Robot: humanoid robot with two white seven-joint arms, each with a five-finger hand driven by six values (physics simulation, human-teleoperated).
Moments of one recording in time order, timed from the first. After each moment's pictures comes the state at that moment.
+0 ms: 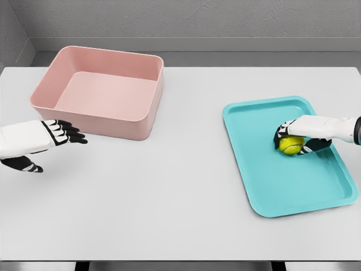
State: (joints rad) left arm -0.44 1.28 -0.71 -1.69 -0.23 -0.61 -0.23; right arm -0.63 -0.91 0.72 -1.26 0.23 -0.61 0.61
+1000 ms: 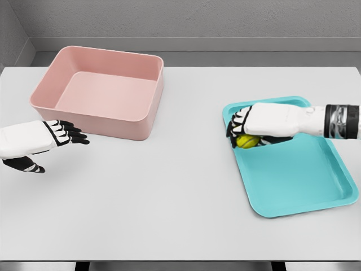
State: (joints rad) left arm -0.44 1.27 -0.71 -1.70 -0.23 -0.61 -0.23; right arm -0.66 -0.87 0.69 -1.67 0.24 -0.61 0.61
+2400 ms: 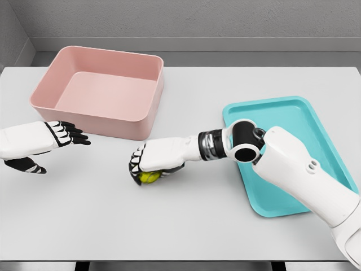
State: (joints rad) left arm -0.43 1.27 -0.71 -1.70 -0.23 -0.61 -0.23; right arm -0.74 -0.31 0.94 -1.41 0.48 -0.61 0.61
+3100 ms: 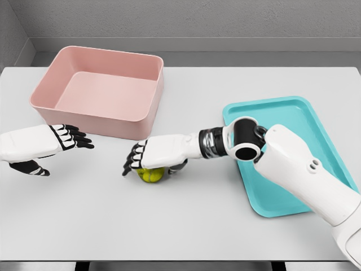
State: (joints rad) left arm -0.42 1.24 -0.71 -1.69 -0.27 -0.61 -0.23; right arm -0.75 -0.32 0.90 -1.46 0.54 -0.61 0.61
